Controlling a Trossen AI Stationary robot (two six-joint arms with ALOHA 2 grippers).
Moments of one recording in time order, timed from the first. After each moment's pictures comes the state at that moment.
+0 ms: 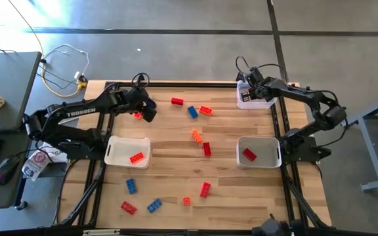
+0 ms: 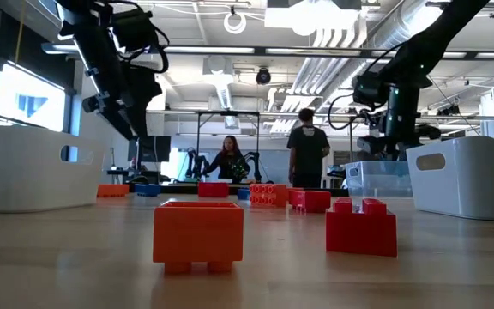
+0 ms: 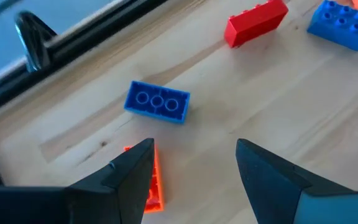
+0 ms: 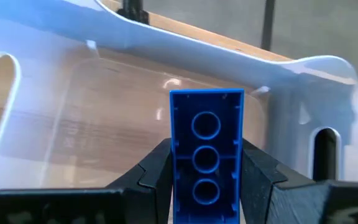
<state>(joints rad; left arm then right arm) 0.64 1.17 0.77 -0.63 -0.27 -0.35 -0.94 1.46 0.82 -0.52 0.38 0.31</state>
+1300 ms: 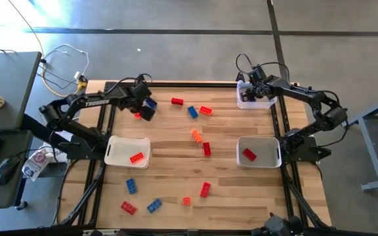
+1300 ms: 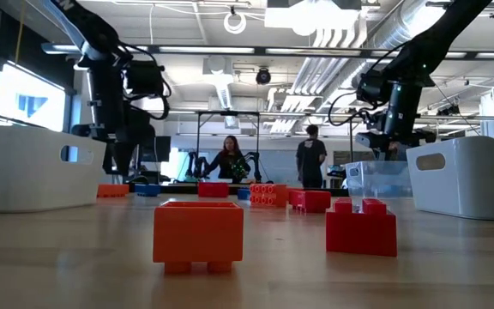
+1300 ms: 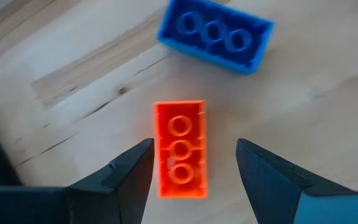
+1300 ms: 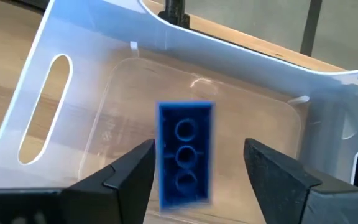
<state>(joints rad) 0.81 1.41 0.77 -0.69 -0.20 -0.34 -0.98 1.45 0.82 -0.50 0.23 0.23</state>
